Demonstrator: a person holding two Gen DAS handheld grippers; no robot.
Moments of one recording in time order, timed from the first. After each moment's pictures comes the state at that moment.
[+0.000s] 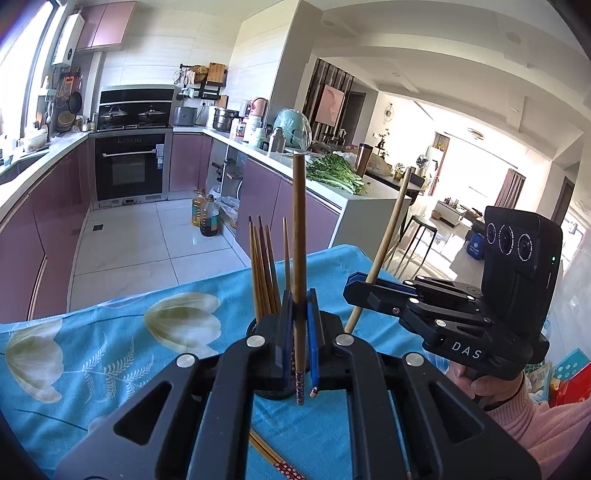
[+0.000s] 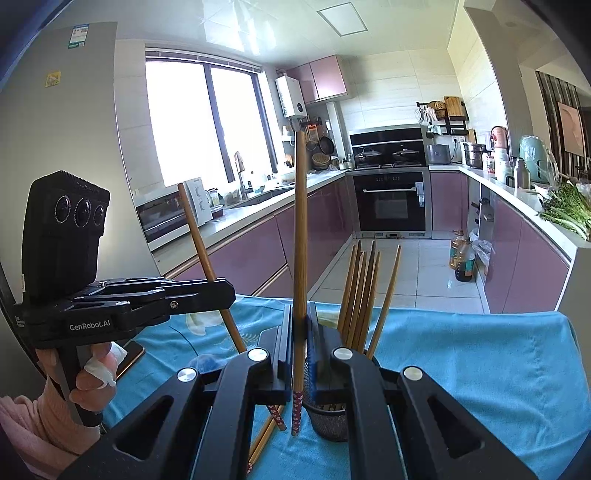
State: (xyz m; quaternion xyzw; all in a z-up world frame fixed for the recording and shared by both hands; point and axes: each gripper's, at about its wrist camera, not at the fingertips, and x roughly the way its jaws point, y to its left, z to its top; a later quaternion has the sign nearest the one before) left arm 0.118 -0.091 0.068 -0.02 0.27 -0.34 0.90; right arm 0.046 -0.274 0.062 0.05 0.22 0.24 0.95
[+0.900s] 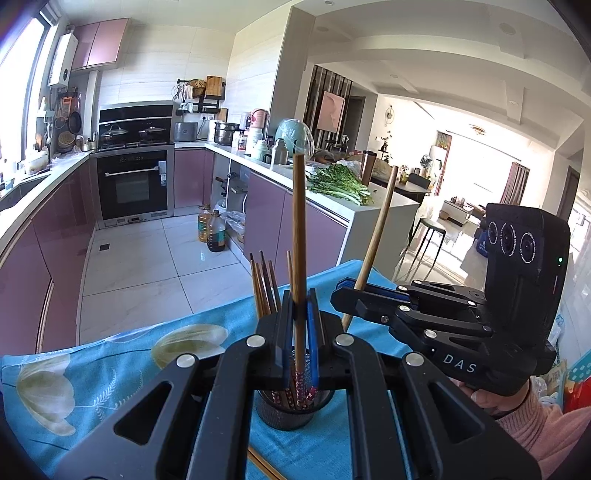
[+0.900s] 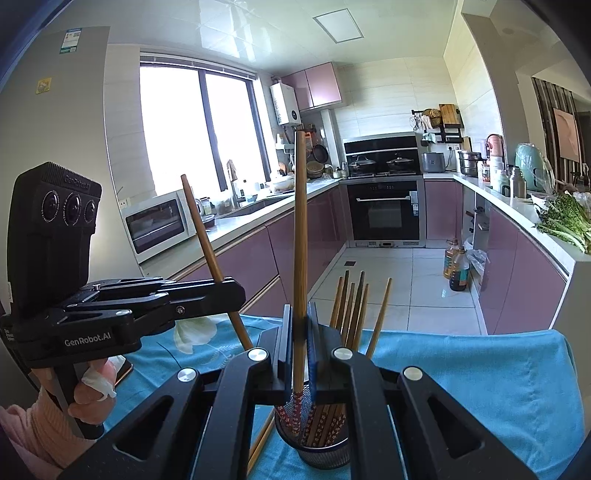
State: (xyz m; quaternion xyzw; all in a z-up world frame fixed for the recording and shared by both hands) left arm 0.129 -0.112 0.081 0.00 0.25 -0.33 0.91; right arm 0.067 -0.268 0.069 0.05 0.21 0.22 0.95
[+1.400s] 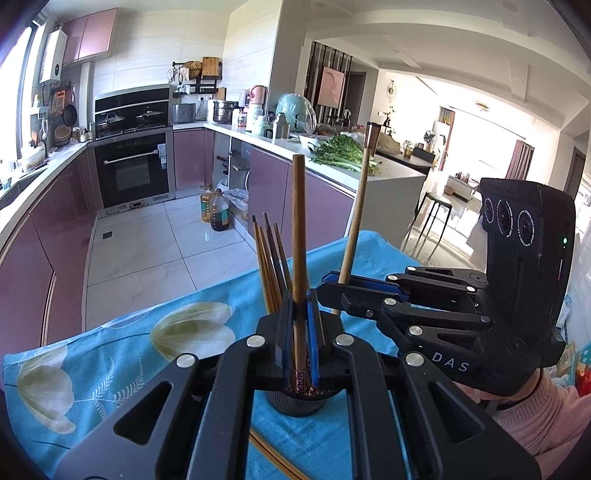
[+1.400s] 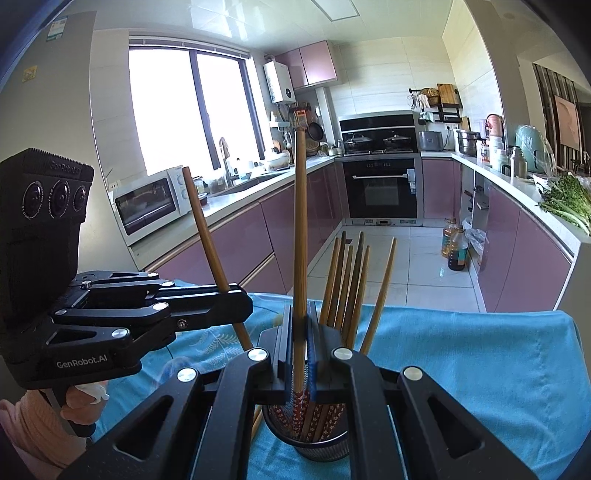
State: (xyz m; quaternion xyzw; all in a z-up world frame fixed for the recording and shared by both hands) left arm 0.113 -0.130 0.057 0.04 0.29 -0.32 0.90; right arm 0.084 -0.257 0.050 0.04 0.25 0.22 0.94
